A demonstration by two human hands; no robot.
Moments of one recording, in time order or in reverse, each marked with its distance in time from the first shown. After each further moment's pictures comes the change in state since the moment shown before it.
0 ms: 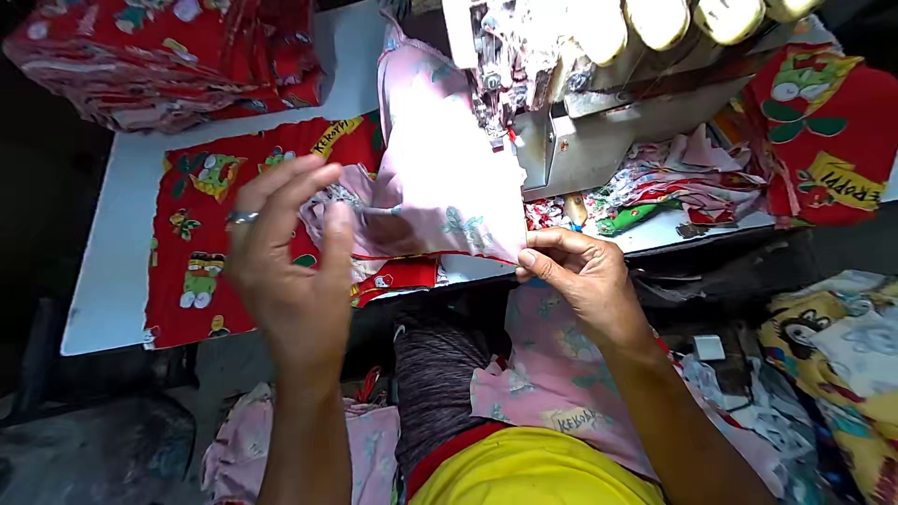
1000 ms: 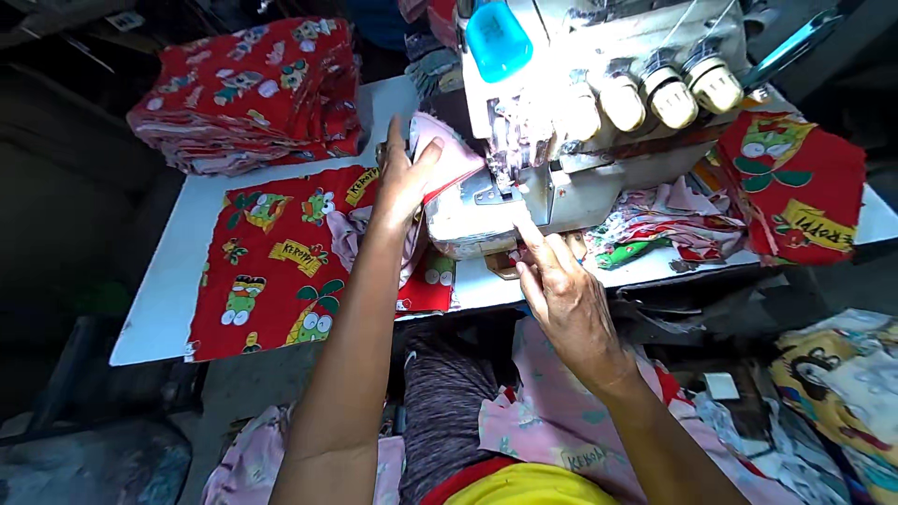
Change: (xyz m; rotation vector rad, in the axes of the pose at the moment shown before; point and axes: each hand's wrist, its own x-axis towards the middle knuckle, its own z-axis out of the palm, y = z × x) left_hand 0.128 -0.045 0.091 -0.295 -0.188 -0.517; right_hand 0.016 -0.005 0.025 -1.070 0.137 -0.350
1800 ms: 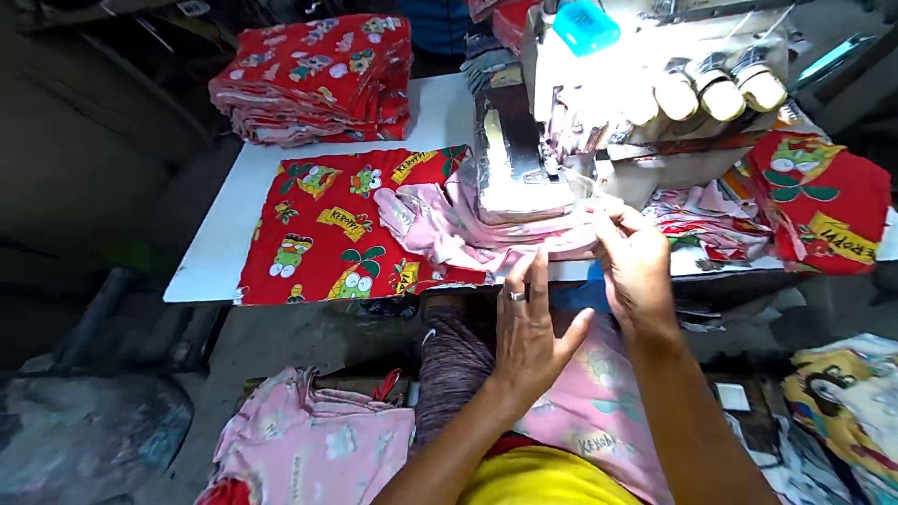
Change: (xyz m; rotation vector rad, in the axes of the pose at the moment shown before) left_hand -0.226 -0.033 0.091 0.202 0.221 0.488; right_hand 0.008 0.016 -0.009 0.988 0.083 0.335
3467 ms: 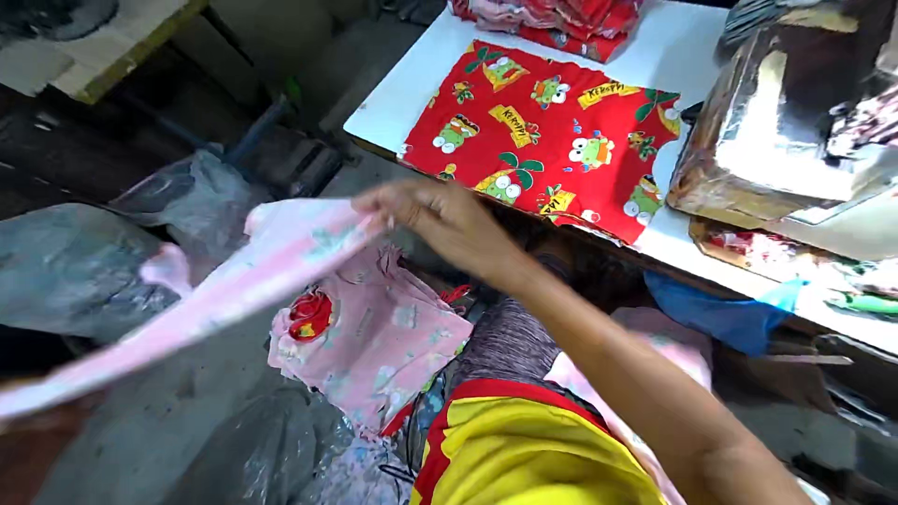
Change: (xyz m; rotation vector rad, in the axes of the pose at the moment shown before) left_hand -0.230 -0.018 -0.464 -0.429 0.494 -0.916; right_hand -0.107 -0.026 0.275 0.282 -1.226 -0.262
